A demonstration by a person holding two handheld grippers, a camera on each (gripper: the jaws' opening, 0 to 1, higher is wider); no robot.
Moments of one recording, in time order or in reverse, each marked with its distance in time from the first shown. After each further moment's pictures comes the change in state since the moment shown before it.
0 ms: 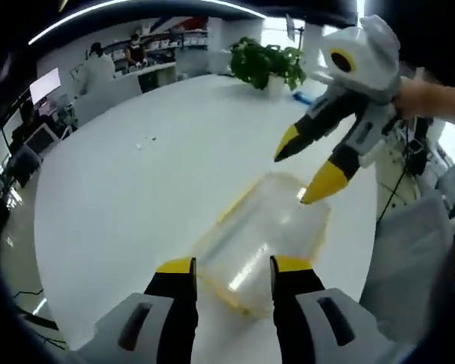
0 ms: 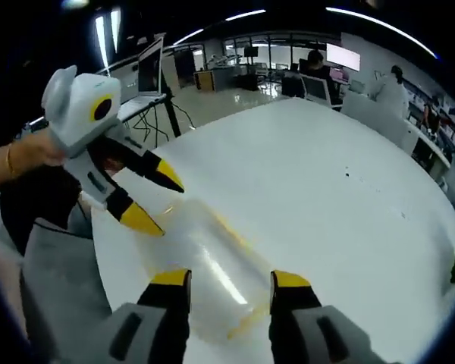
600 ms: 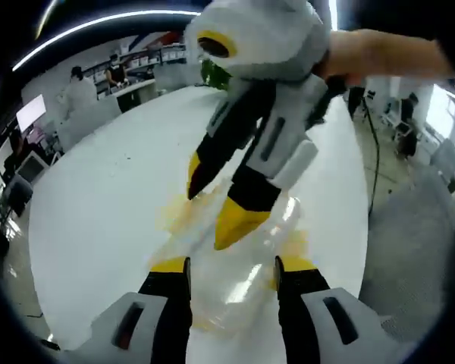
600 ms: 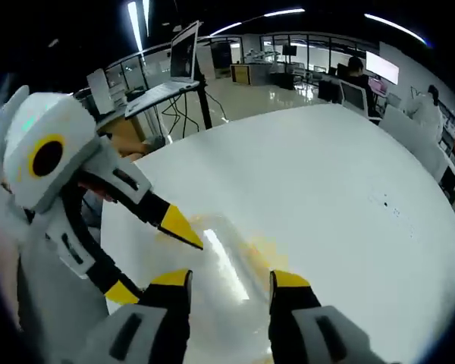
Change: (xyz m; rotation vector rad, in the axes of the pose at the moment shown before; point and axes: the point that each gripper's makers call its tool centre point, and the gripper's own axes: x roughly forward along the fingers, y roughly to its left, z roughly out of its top) left arm 0.010 -0.047 -0.003 0.168 -0.053 -0.067; right arm 0.044 0.008 0.027 -0.215 0.065 0.134
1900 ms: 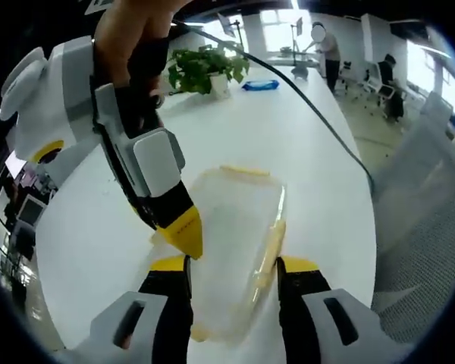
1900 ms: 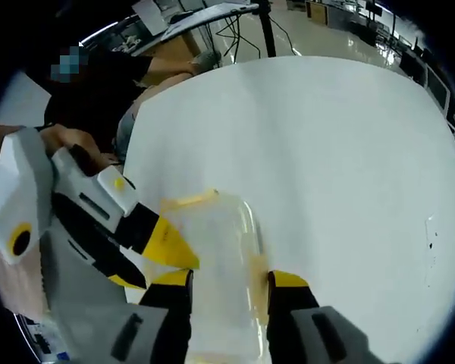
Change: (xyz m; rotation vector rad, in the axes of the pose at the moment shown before) left arm 0.011 -0.006 -0.004 0.138 -0.006 0.008; right arm 0.023 -0.001 -0.014 -0.170 0.463 0.282
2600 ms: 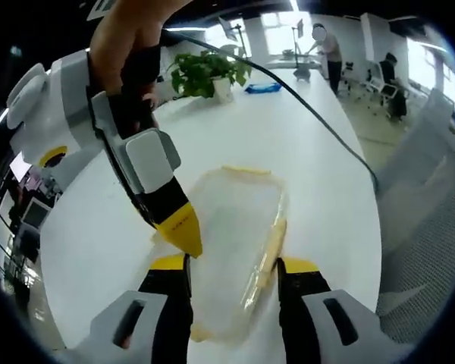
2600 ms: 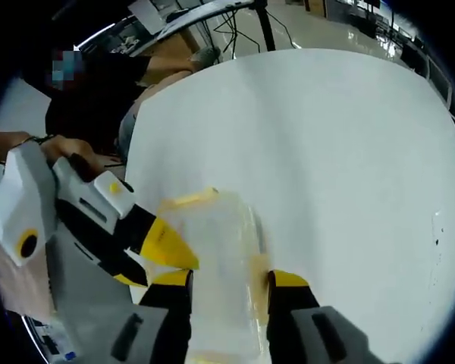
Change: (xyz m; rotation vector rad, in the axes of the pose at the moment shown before) left arm 0.005 -0.001 -0.001 0.011 -0.021 0.036; right arm 0.002 -0.001 -0.002 0.024 0.024 0.047
